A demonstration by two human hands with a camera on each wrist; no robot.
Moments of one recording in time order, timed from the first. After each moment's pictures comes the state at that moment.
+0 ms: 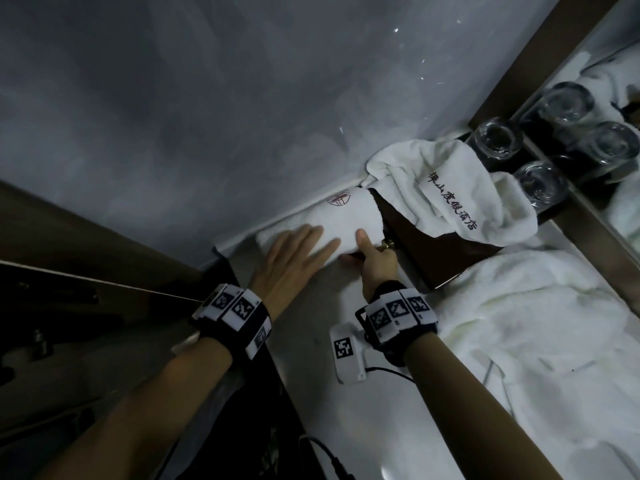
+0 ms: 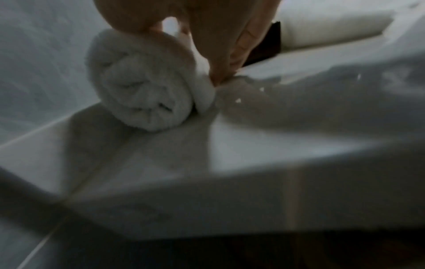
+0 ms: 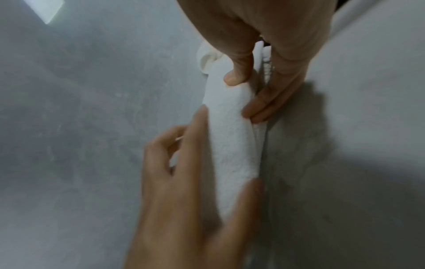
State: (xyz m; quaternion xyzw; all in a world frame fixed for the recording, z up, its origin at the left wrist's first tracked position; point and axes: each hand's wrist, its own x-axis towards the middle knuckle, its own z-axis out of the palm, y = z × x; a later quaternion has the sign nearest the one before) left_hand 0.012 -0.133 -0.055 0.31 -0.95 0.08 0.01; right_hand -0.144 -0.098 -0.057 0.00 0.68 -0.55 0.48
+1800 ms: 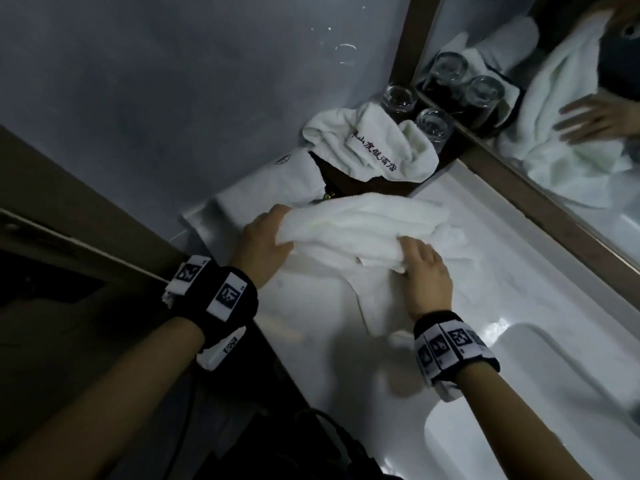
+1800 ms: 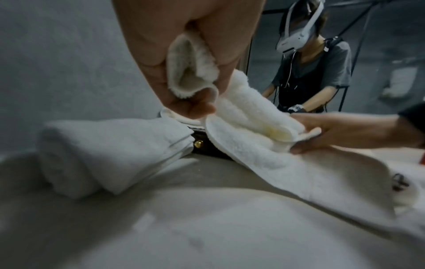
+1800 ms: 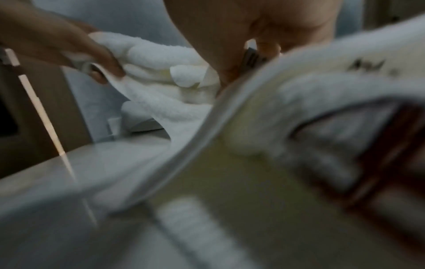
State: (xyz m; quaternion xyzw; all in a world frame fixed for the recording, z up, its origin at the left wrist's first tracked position) left_hand -0.004 -0.048 0.018 0.45 -0.81 -0.36 0.15; right_hand -0.202 0.107 -0.028 -0.44 0.88 -0.14 0.12
